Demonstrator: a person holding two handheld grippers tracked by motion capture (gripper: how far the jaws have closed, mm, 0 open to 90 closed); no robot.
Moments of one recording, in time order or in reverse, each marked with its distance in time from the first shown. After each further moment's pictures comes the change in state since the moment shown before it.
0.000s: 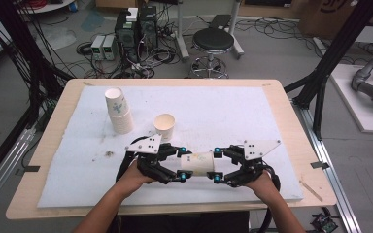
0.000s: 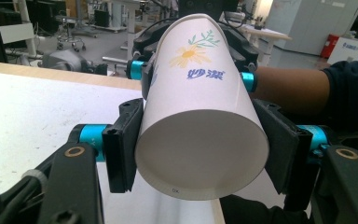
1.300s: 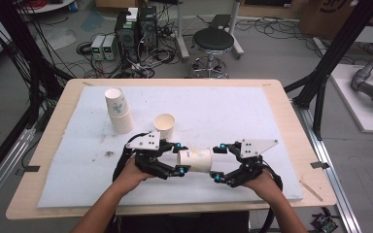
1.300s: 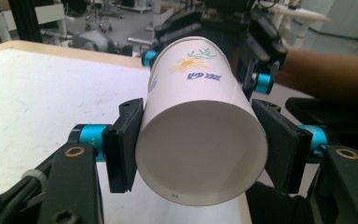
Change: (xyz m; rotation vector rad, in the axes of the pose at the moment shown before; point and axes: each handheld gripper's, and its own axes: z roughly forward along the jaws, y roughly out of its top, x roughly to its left) left arm 0.004 0.006 -0.007 0.069 0.106 -0.007; right arm -0.003 -0.003 -0.001 0.126 -0.139 0.020
